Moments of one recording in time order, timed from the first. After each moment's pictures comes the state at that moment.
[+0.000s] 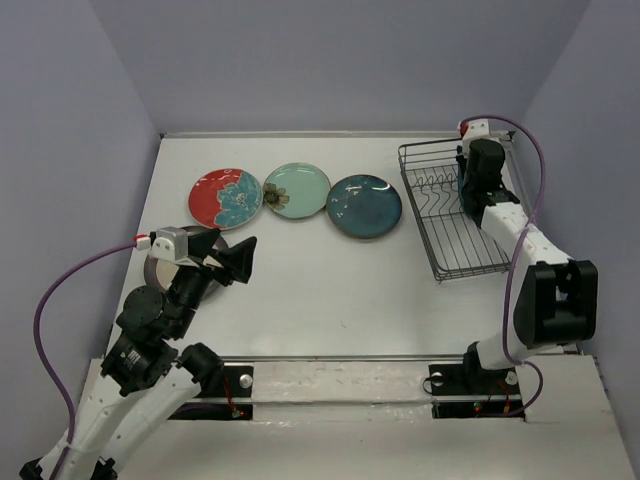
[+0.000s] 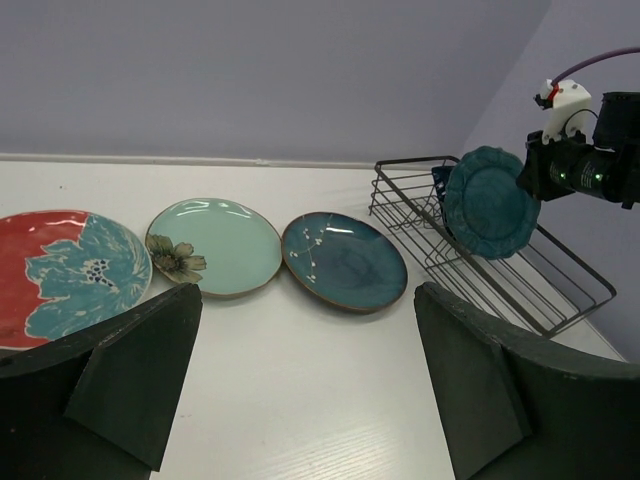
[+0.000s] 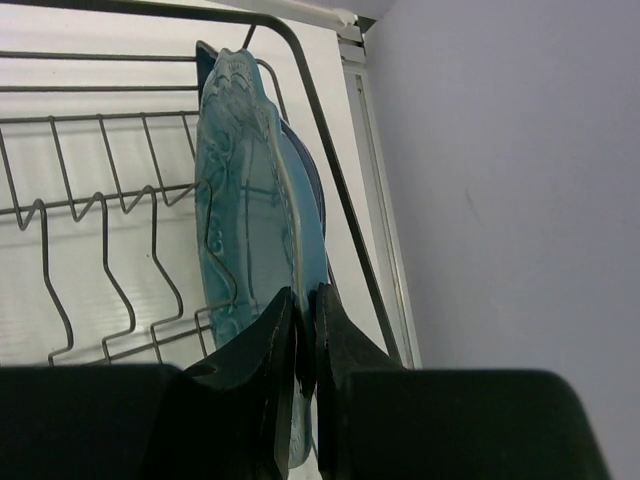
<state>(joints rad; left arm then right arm) -0.66 0.29 0.67 -0.23 -0.26 -0.28 0.07 1.51 1.12 0.01 0.42 -0.35</state>
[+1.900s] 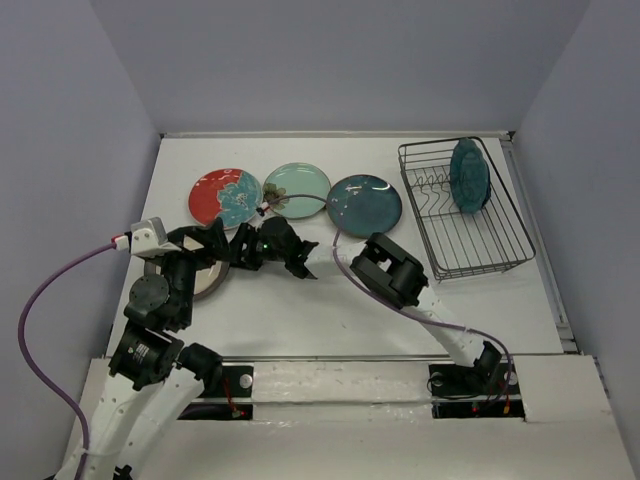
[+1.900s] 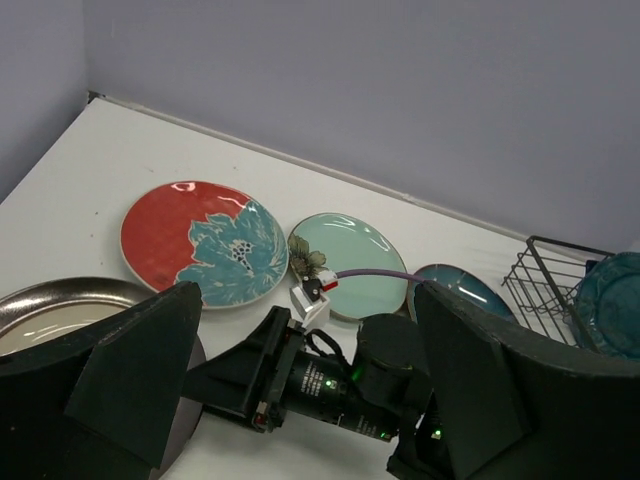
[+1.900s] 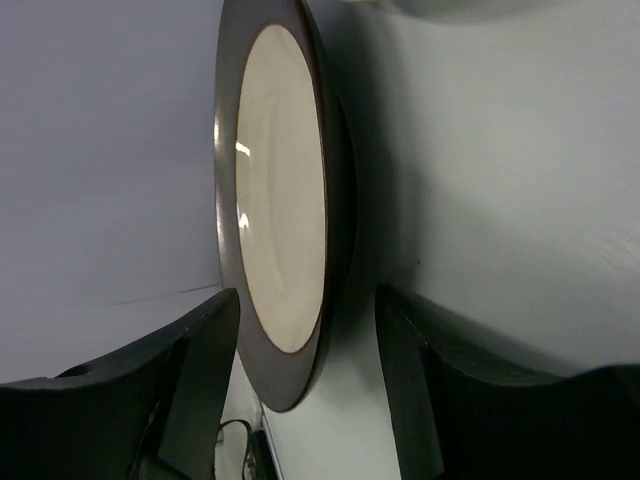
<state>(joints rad) -0.47 0.34 0.67 -0.25 -0.51 -0.35 0.98 2.52 1.73 0.50 -0.26 1.18</state>
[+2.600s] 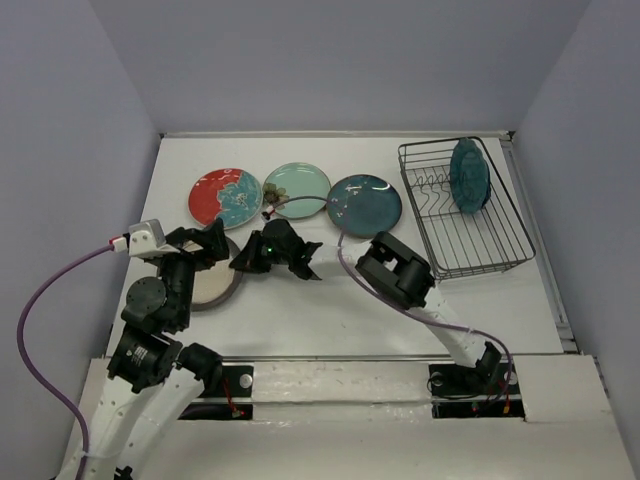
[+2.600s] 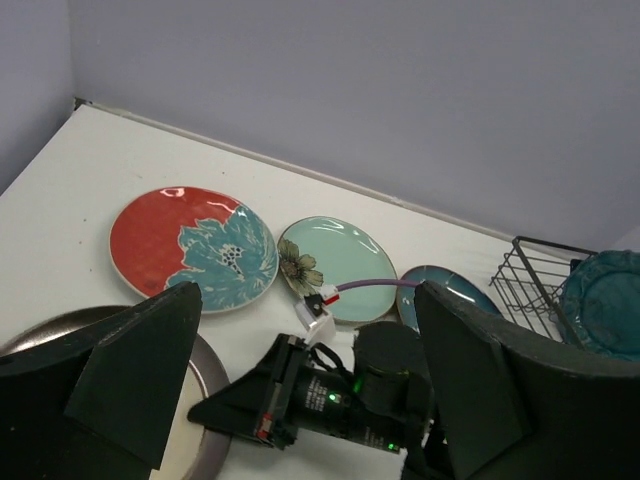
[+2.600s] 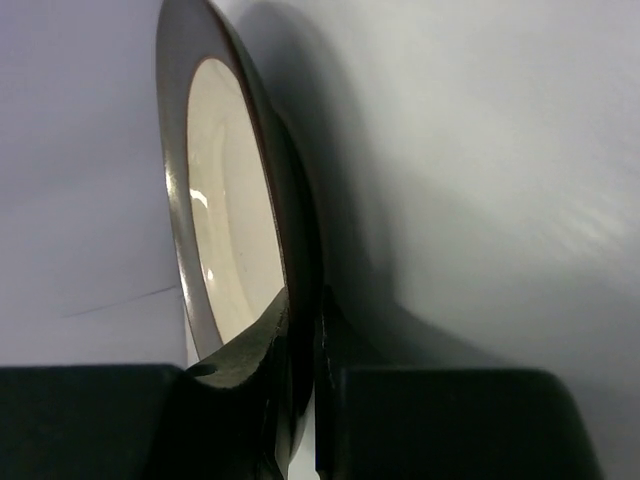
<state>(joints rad) -0.46 0.33 0.67 -0.24 -0.48 -0.35 0.98 2.54 1.77 0.40 -0.26 1.18</state>
